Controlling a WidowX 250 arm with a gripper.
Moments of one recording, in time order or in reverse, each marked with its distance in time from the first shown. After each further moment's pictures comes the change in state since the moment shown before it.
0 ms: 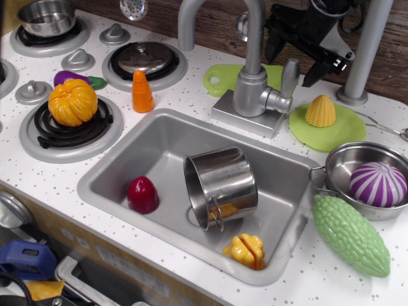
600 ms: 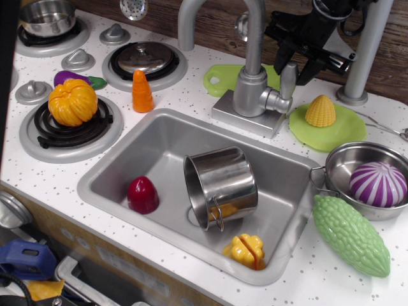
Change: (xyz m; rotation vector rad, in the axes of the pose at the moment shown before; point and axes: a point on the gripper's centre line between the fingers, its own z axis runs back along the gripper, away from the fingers) arm -0.014 -0.021 0.005 -0.005 0.060 0.091
